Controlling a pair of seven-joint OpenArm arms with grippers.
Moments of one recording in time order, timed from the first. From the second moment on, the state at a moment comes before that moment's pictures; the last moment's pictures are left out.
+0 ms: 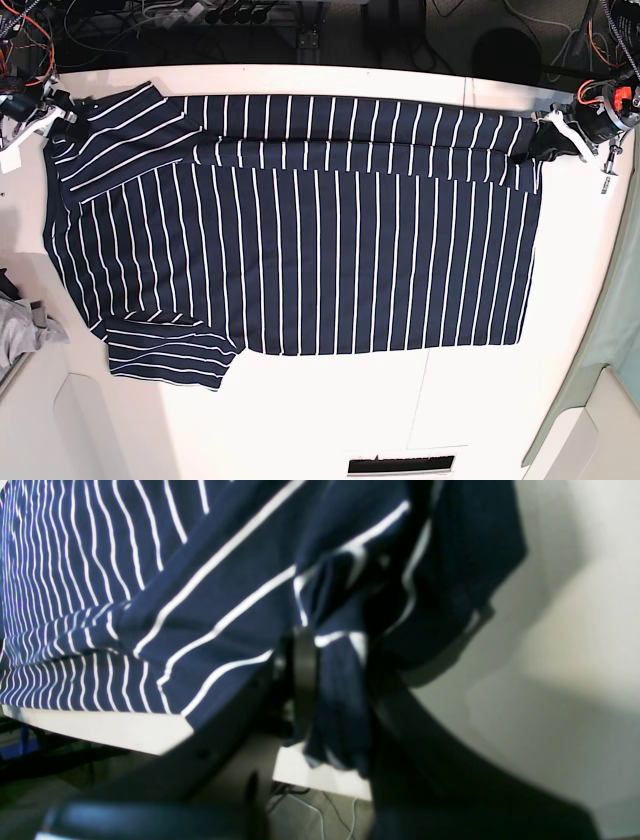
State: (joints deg) left arm 20.2 -26.9 -22.0 80.4 -41.4 -31.9 42.2; right arm -13.9 20.0 34.1 73.0 48.1 34.1 -60.1
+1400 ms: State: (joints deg) left arm 20.2 -27.1 -22.0 95.2 -40.1 -31.9 49.7; right arm 31.8 22.2 7.5 47.8 13.8 17.8 -30.8
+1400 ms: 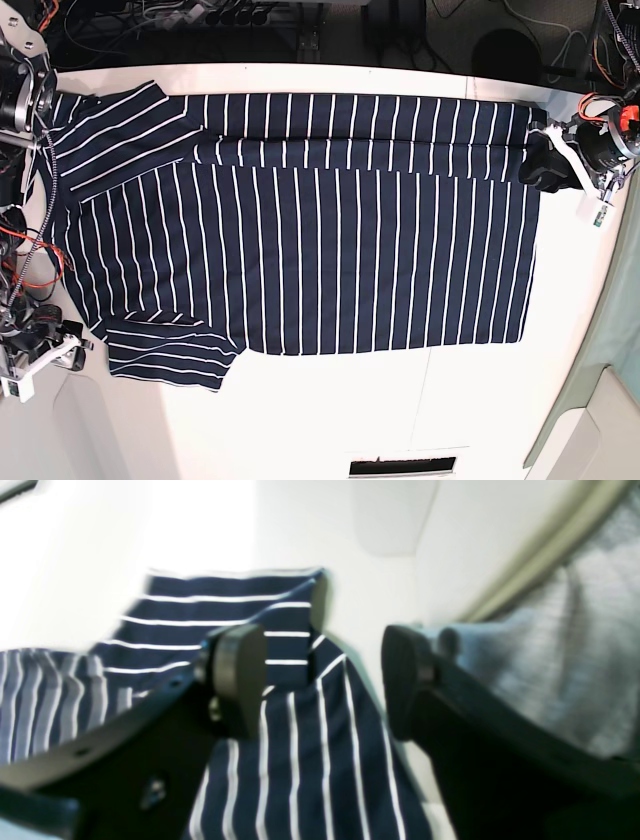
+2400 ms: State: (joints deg) left arm 20.1 -27.0 -22.0 93.5 -37.8 -30.4 45.8; right arm 27.4 25.7 1.0 24.2 14.0 15.6 -12.3
